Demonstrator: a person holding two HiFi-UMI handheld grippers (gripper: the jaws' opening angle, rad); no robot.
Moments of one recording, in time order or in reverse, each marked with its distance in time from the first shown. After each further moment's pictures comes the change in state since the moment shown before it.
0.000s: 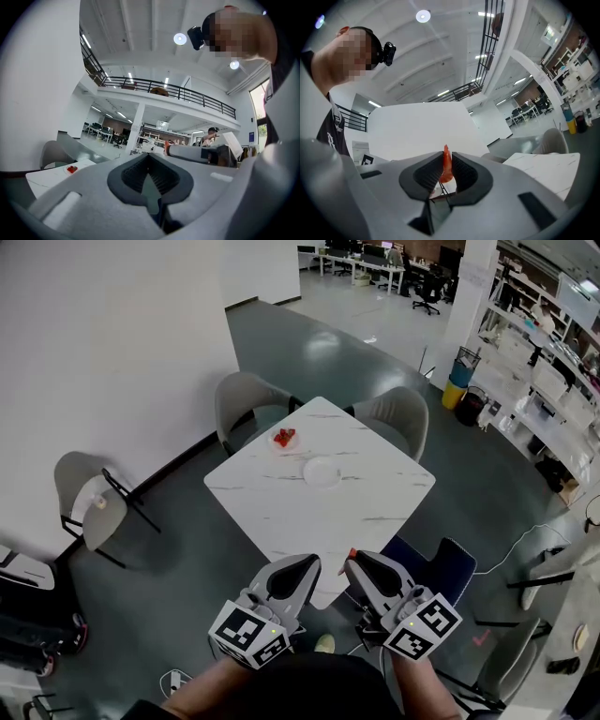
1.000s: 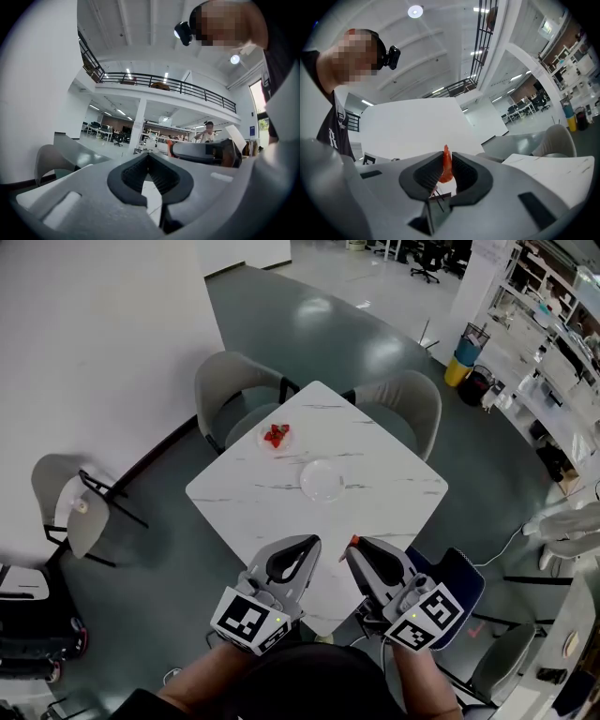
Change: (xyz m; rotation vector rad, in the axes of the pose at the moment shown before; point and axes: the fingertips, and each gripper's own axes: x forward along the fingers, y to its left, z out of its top) left arm 0.116 0.146 -0.005 0.041 0.045 -0.018; right arm 0.126 -0.127 -0.001 0.025 0.033 -0.051
